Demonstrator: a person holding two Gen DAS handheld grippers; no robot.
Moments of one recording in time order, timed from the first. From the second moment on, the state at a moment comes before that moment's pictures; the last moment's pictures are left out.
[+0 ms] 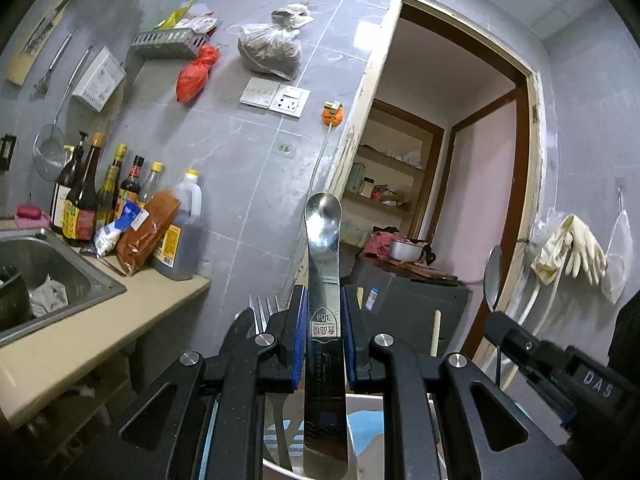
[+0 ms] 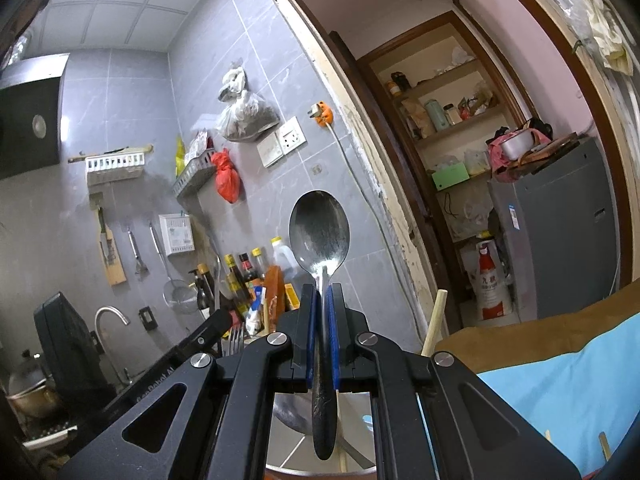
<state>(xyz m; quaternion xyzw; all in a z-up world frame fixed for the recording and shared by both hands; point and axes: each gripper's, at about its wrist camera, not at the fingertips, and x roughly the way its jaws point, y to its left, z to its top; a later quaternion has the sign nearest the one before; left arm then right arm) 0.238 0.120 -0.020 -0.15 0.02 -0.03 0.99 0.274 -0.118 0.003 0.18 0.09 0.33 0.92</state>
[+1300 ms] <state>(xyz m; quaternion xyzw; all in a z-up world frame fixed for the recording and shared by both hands) 0.217 0.110 -0.011 -0.14 0.10 -0.06 0.98 0.252 -0.133 0.016 0.16 0.11 0.32 0.93</state>
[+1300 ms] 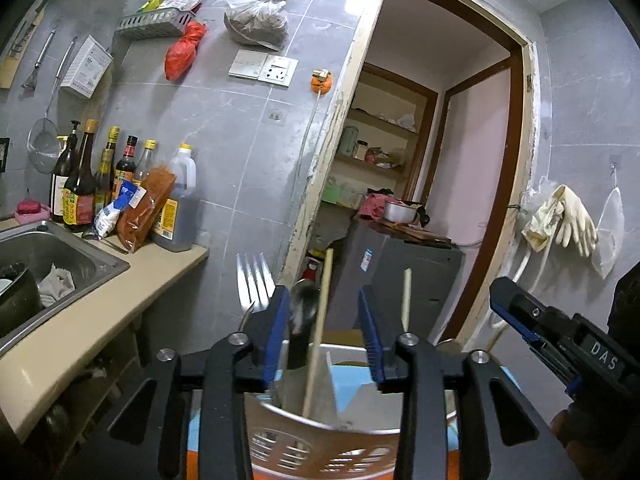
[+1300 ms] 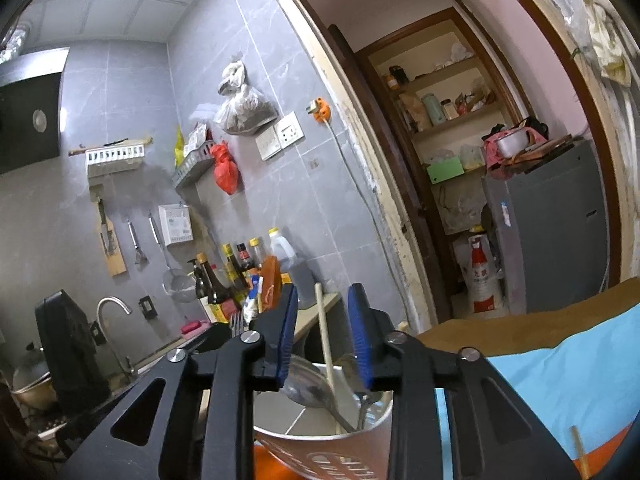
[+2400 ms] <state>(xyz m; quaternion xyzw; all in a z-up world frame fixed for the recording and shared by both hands) 0.174 -0.057 0.000 -0.06 0.14 -0.05 0.99 0.201 -0.324 0.026 0.07 0.13 0.19 0.97</state>
